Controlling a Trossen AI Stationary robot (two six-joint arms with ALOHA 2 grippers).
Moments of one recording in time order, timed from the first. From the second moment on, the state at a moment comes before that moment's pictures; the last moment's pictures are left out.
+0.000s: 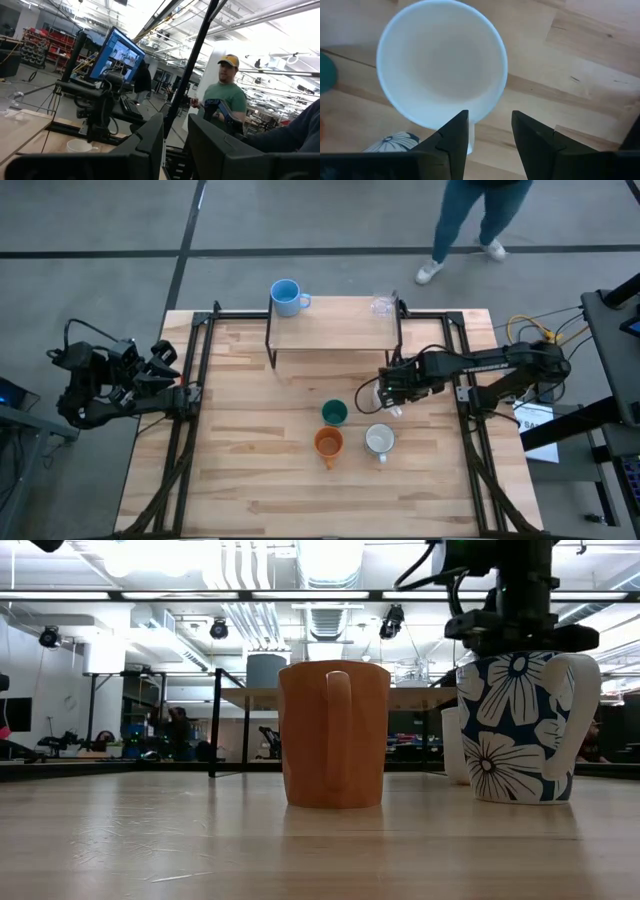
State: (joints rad) left arm 0.16 0.03 0.74 -0.46 0.32 -0.46; right arm -0.01 1.40 1.01 -1.12 0.08 1.23
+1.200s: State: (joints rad) left arm 0.16 0.03 0.74 -0.46 0.32 -0.46; right arm -0.09 1.47 1.02 -1.11 0.05 1.15
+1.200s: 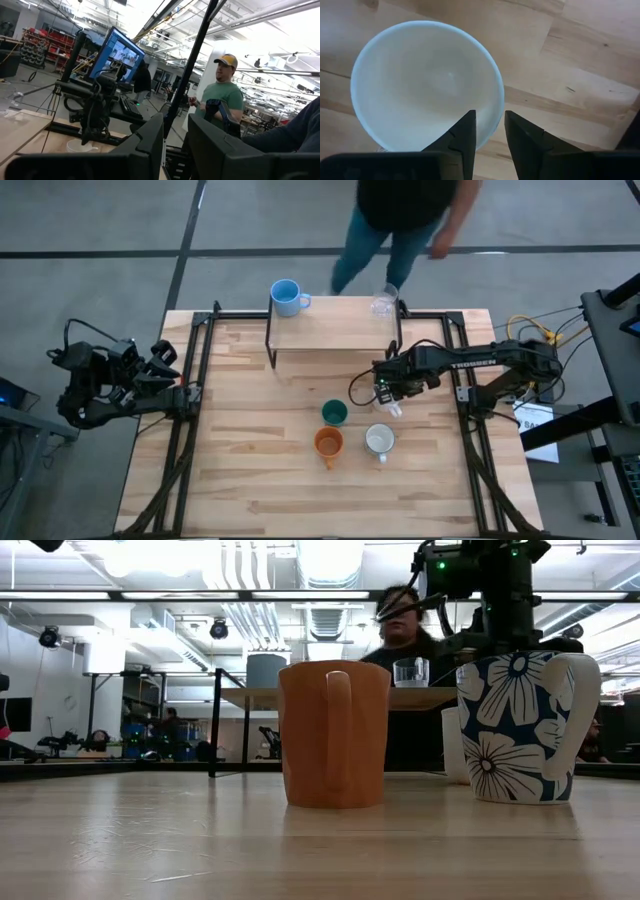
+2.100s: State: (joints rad) left arm 0.16 0.03 0.74 -0.46 0.32 -0.46; right arm -0.09 1.49 1.02 -1.08 0.05 1.14
